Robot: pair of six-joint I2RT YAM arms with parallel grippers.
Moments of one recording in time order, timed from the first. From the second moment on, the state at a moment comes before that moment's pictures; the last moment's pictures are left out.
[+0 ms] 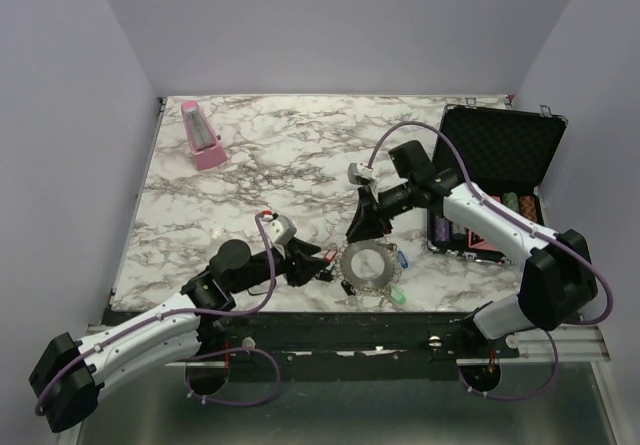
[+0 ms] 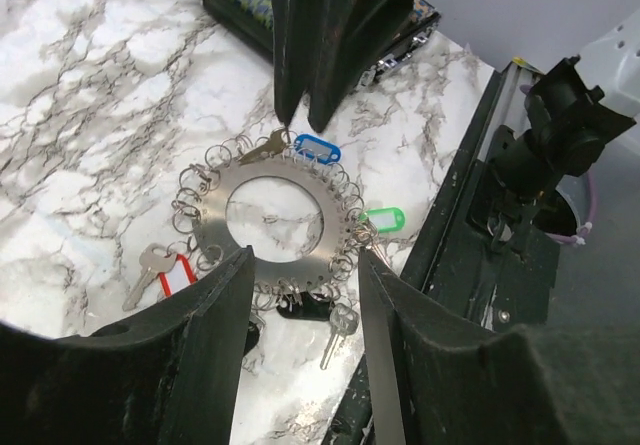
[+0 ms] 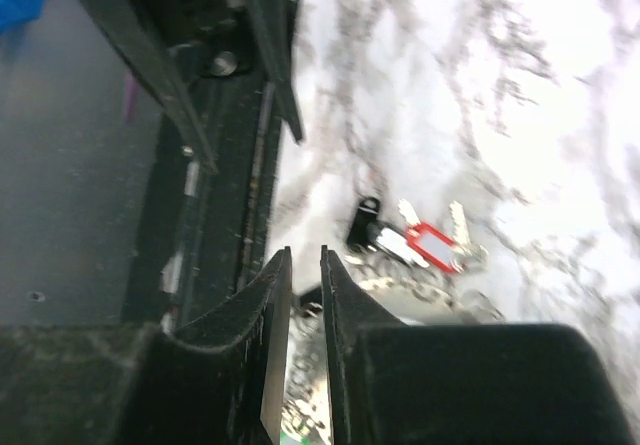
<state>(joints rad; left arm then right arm) -0.87 0.65 0.25 0.34 0.25 -0.32 0.57 1.47 1.09 -0.56 -1.11 -0.52</state>
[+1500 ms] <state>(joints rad) -0.89 0.58 0.18 0.27 0.03 -0.46 0.39 1.67 0.98 -0.65 -0.50 -0.71</state>
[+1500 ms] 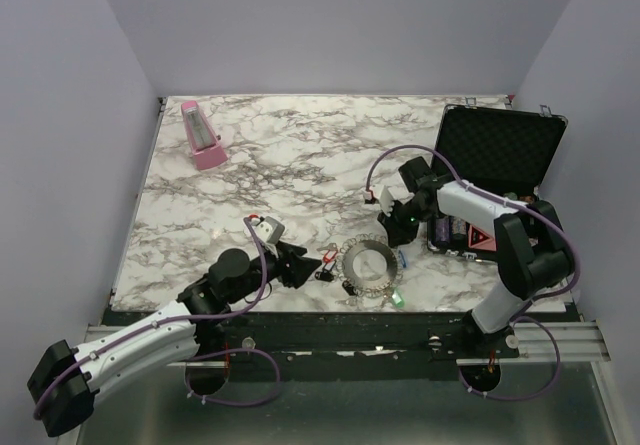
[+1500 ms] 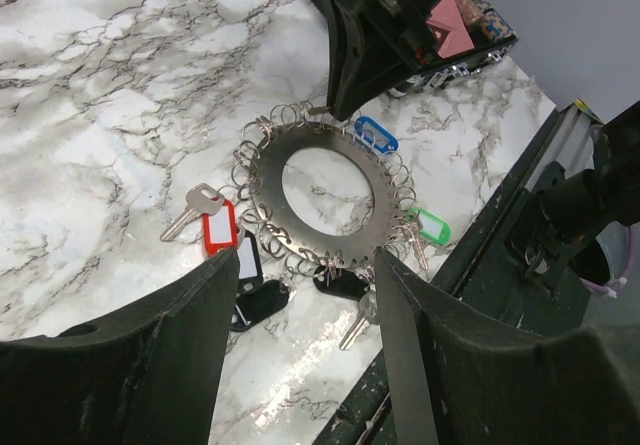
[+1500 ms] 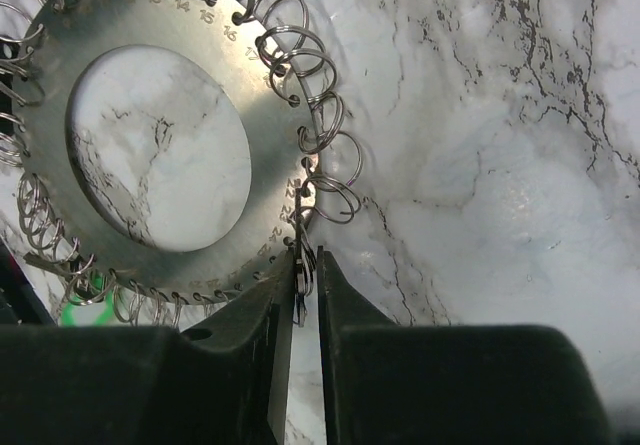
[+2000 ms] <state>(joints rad) -0.89 0.70 0.19 0.33 0.05 -0.46 0.36 1.65 0.98 -0.67 -0.54 -0.71</state>
